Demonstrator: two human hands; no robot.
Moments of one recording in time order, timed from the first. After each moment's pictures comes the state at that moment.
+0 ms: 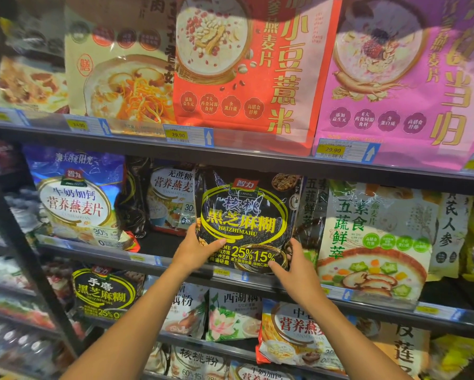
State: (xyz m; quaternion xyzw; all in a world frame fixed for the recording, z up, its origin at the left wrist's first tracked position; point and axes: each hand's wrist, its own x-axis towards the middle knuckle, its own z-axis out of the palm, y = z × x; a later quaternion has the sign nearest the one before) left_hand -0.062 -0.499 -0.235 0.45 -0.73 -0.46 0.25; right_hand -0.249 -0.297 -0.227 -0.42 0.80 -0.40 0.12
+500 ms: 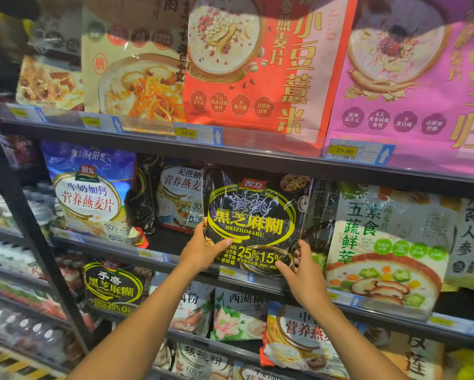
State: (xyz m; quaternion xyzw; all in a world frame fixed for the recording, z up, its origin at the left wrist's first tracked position) left_hand -0.064 -0.493 -0.237 0.48 -0.72 -0.43 0.25; right_hand -0.254 -0.301 -0.236 -0.41 0.80 -0.42 0.11
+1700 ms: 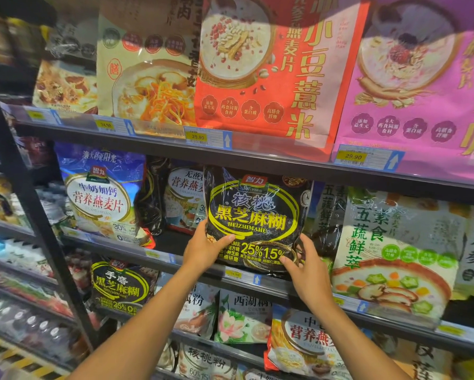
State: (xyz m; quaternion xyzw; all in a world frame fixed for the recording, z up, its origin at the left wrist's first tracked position) left_hand -0.059 -0.482 -0.218 0.48 -0.70 -0.42 0.31; right_hand -0.249 -0.309 -0.225 -0.42 0.78 -0.45 0.06
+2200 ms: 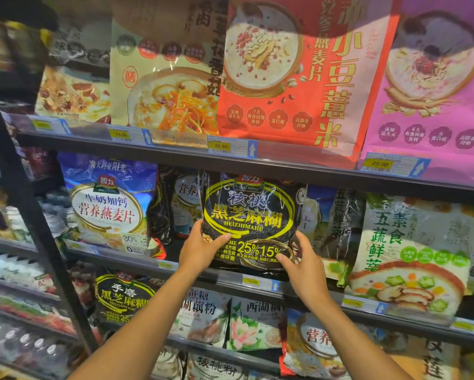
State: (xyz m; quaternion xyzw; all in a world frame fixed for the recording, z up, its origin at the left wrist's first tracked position) left_hand -0.016 -0.529 -0.213 0.46 -0.71 -0.42 0.33; right_hand -0.202 -0.347 -0.215 -0.41 0.77 -0.48 0.06
